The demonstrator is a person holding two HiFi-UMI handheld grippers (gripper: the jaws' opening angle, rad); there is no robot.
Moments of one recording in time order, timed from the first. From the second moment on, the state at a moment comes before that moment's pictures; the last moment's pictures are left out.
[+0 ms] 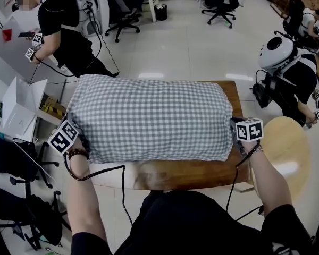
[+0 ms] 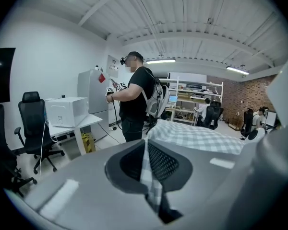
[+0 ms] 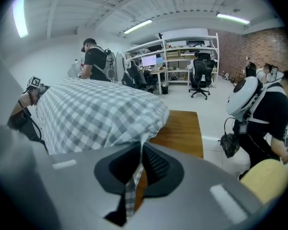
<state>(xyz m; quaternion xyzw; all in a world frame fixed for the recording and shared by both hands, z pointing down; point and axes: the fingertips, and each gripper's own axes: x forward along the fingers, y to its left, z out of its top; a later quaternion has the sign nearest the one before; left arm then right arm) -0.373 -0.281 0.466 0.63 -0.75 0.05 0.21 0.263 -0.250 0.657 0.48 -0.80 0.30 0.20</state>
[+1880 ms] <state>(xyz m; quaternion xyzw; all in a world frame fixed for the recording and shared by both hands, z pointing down) -0.452 -0.266 0.484 0.60 -0.76 0.02 0.25 0.350 -0.208 0.617 0.59 -0.72 0.29 0.21</state>
